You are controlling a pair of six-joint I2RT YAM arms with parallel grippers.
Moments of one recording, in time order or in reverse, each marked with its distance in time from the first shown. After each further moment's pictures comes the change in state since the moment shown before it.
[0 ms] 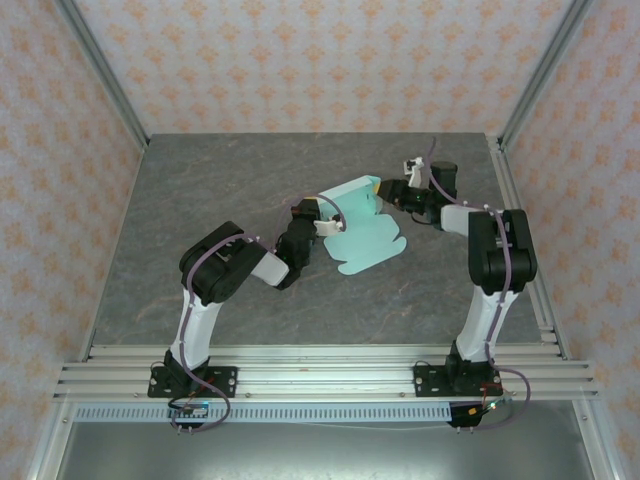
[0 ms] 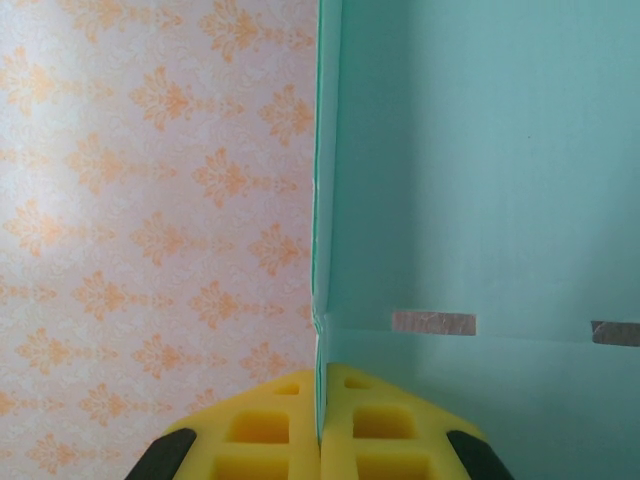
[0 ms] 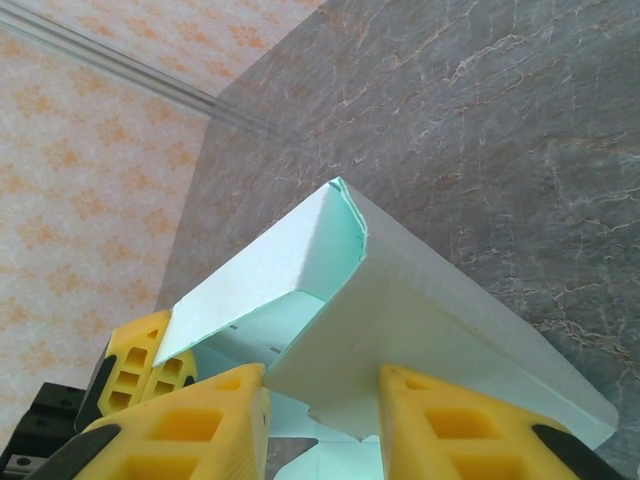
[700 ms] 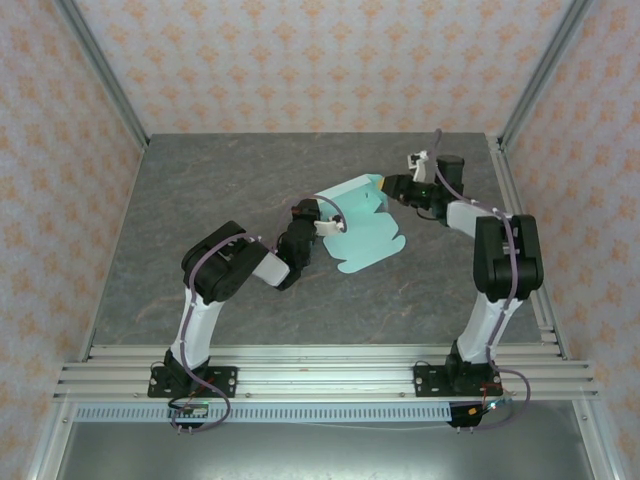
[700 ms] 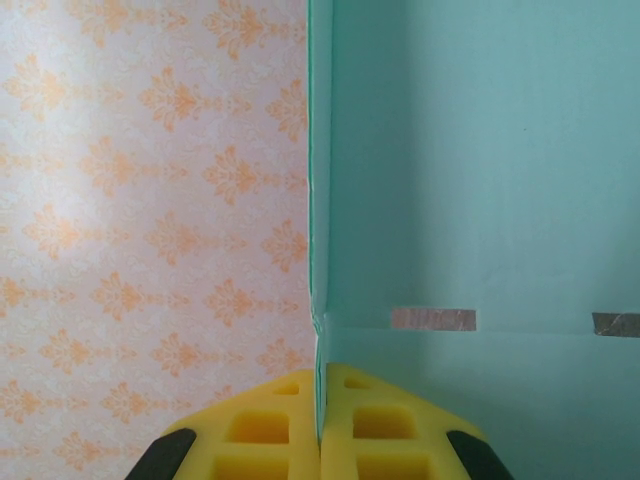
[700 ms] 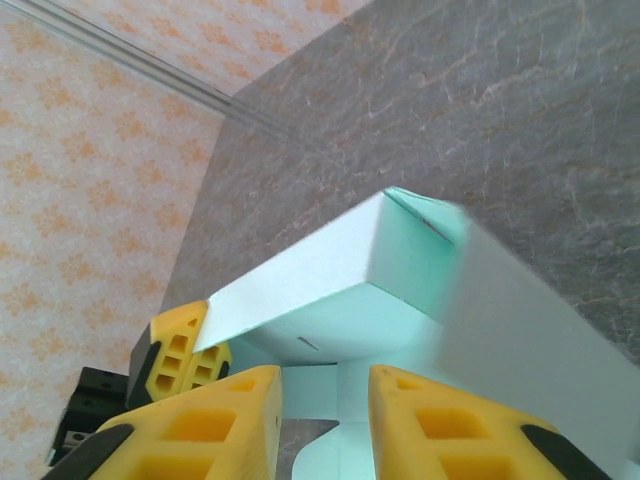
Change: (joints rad) left arm 0.000 0.018 0.003 0.038 -0.014 0.062; right arm -0.027 -0.085 0.022 -0.111 -0.019 -0.074
